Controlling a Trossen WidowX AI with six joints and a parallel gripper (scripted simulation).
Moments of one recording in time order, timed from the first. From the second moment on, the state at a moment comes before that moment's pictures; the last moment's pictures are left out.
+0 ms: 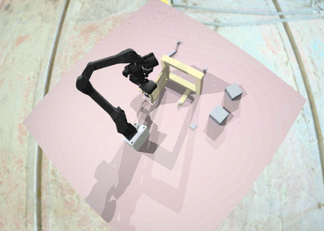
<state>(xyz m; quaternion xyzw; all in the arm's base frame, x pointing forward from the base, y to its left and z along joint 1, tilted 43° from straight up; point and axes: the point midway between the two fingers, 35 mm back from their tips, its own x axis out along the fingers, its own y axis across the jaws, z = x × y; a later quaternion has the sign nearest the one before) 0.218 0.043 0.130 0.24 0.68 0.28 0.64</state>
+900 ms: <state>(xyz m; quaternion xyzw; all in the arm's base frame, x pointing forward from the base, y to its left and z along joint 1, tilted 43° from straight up) 0.221 0.028 0.148 0.26 0.67 0.25 0.65</state>
